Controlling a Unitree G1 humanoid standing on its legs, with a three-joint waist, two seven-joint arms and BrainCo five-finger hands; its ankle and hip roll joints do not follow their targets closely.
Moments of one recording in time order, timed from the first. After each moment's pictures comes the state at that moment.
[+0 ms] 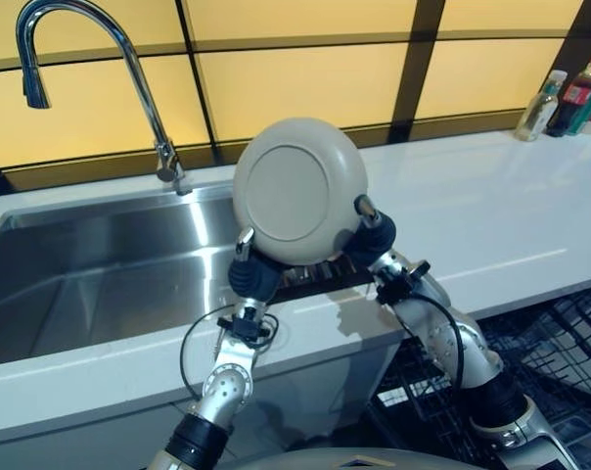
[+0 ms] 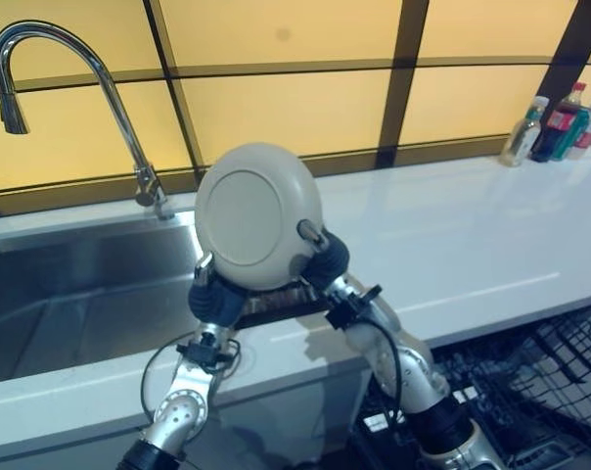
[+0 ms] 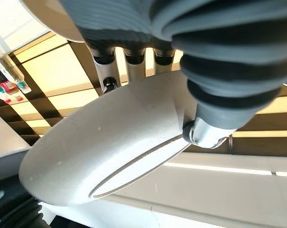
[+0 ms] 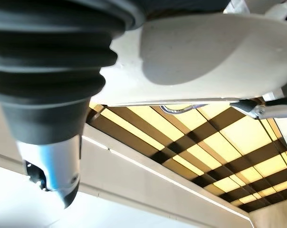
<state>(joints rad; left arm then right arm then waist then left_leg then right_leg) -0.04 0.18 -0.40 0.03 -1.44 -0.30 -0.49 -0.25 -0.33 0.37 -0.34 1.23 0.15 0.08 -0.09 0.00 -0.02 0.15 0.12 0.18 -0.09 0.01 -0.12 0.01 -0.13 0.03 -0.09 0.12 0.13</state>
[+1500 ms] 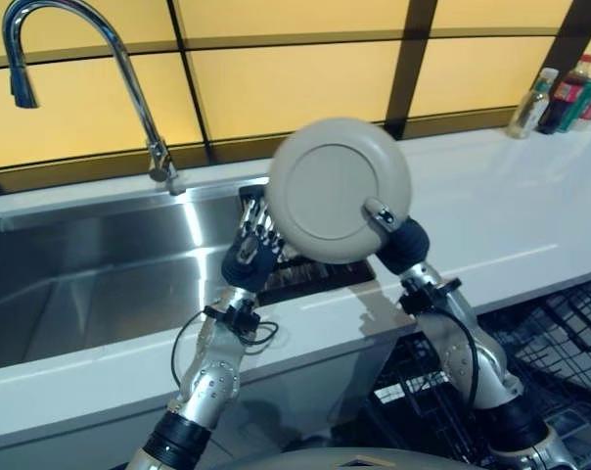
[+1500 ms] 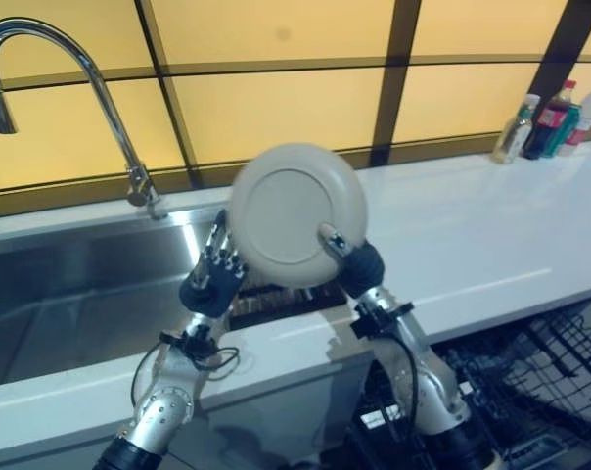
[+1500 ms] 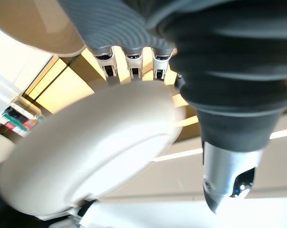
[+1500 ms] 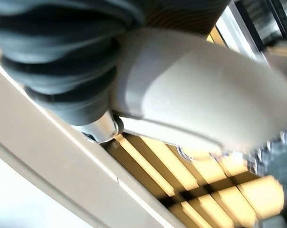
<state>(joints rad) -0.04 0.27 -0.36 -0.13 -1.13 -0.25 -0.29 -0.05 -0.36 0.24 -0.33 1.03 -0.05 0.08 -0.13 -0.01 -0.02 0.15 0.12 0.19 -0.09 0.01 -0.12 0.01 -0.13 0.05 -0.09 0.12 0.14</state>
